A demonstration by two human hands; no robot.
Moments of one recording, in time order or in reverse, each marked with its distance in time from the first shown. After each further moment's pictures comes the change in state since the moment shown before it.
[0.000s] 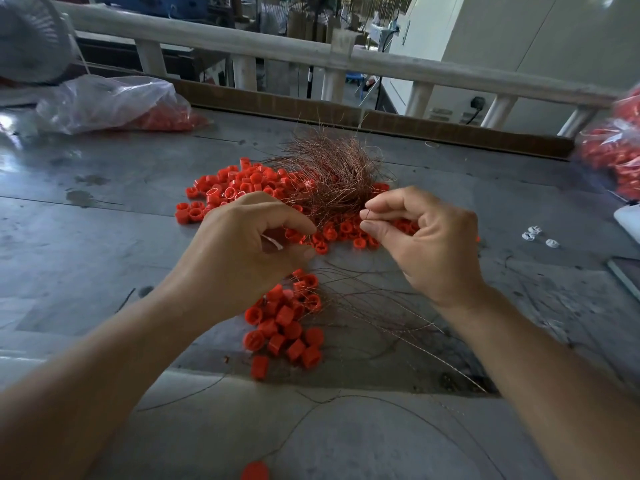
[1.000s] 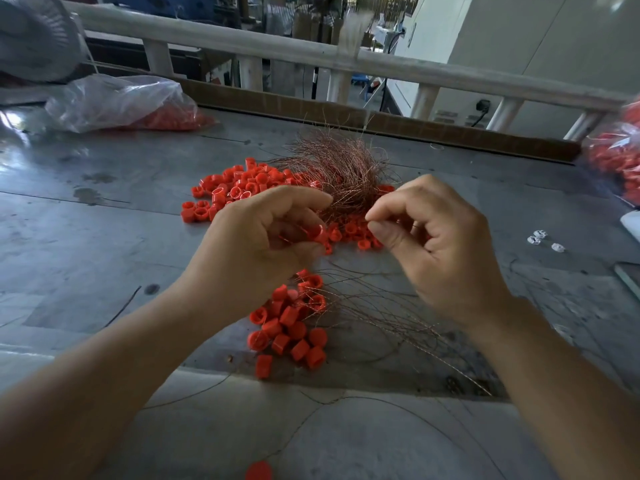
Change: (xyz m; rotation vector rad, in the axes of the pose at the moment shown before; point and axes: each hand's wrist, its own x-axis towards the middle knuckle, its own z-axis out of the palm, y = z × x) left_hand -0.001 0.001 0.004 -0.201 0.049 0.029; right_hand 0.000 -0.017 -0.013 -0.083 -0.142 -0.134
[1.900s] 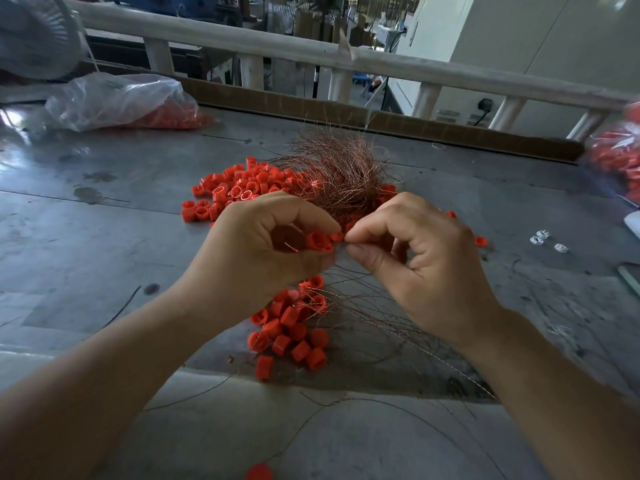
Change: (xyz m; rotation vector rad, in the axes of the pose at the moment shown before) left_hand 0.000 0.006 0.000 -0.050 -0.061 0.028; right_hand -0.004 -0.015 0.007 0.099 -0.076 -0.009
